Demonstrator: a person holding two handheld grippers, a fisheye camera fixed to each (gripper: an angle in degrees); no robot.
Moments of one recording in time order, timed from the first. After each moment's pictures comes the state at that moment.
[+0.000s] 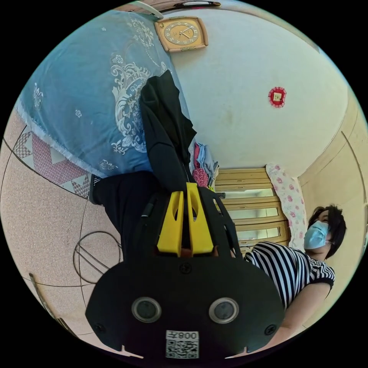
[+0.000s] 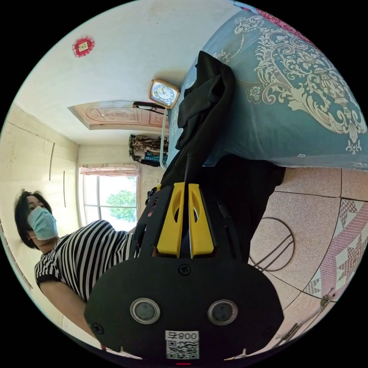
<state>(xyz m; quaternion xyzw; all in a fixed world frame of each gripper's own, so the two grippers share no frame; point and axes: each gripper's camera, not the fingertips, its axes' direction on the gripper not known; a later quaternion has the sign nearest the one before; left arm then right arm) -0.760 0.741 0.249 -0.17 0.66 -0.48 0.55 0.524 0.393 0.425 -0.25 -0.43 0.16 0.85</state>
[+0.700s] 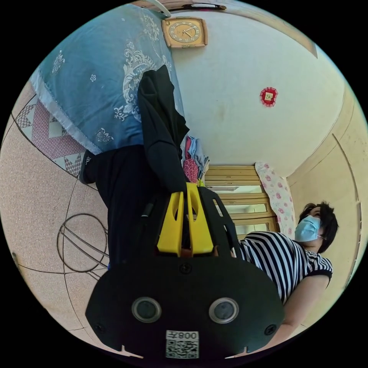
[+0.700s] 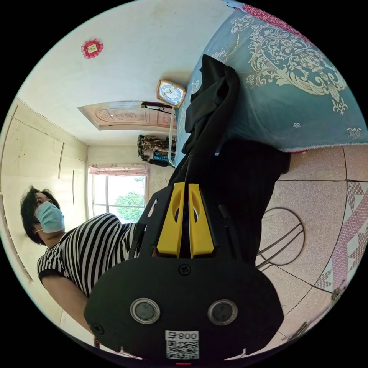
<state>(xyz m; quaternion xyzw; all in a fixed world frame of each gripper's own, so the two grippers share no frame) -0.743 0.735 0.162 -0.15 0.68 -0.50 0.51 0.533 0.410 0.383 -0.23 -0.46 0.18 0.84</state>
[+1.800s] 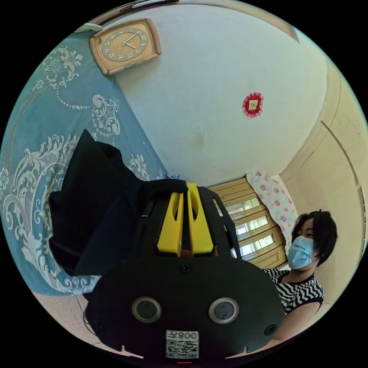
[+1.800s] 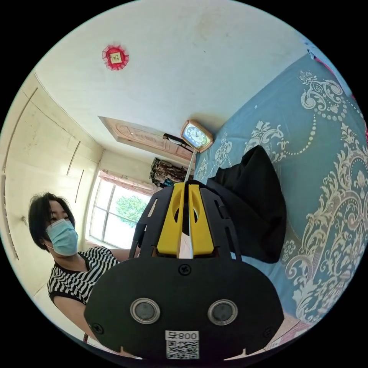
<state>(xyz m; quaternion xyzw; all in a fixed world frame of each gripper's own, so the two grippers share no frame) -0.777 0.296 0.431 -0.04 0.68 -0.47 0.55 0.524 0.003 0.512 -0.10 -0.48 0.12 0.86</state>
